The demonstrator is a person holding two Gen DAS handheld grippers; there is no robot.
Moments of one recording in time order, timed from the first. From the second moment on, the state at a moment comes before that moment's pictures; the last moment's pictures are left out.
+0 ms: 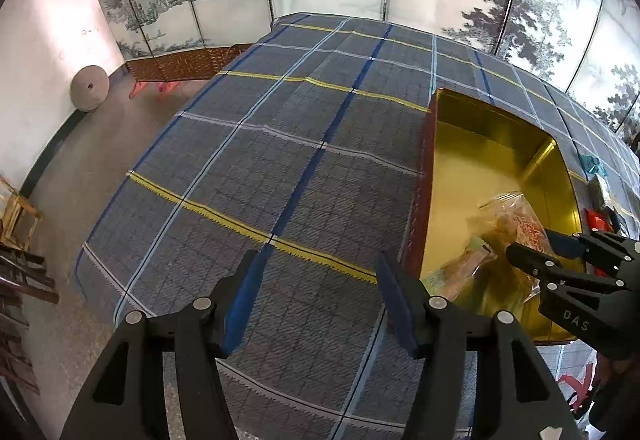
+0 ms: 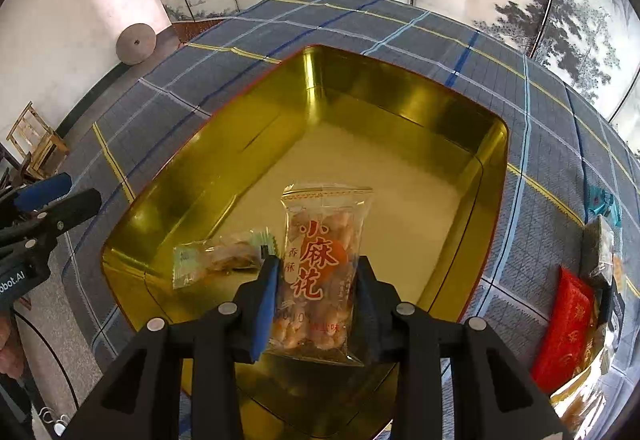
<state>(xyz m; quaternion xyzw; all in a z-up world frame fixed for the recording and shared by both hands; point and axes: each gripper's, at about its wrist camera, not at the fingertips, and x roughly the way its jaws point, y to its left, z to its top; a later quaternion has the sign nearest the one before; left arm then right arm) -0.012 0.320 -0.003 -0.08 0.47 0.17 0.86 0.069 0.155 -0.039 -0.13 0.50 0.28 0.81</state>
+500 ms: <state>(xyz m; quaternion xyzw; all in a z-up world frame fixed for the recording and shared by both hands) -0.014 0.319 -0.005 -0.08 0.48 0.18 0.86 0.069 0.146 -0.033 -0.10 0.49 0.29 0.82</state>
